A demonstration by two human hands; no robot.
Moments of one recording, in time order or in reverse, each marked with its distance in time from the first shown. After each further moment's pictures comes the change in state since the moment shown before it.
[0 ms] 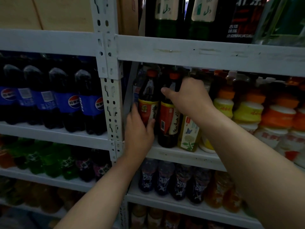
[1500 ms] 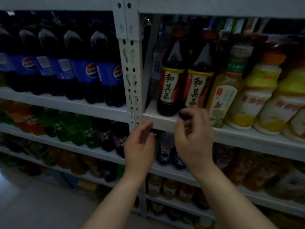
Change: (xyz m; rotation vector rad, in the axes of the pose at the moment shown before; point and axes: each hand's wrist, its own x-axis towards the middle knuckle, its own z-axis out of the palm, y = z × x) left_hand -0.102 -0.059 -0.043 -0.329 0.033 -0.238; right_hand -0.153 0.014 0.092 0.448 0.232 -0.145
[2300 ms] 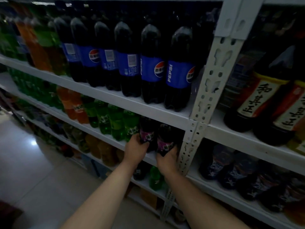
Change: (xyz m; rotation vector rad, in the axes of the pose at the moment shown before) left_hand 0.089 -0.135 -0.154 0.348 -0.057 -0.505; right_hand -0.111 0.004 0.257 0.167 -0.565 0.838
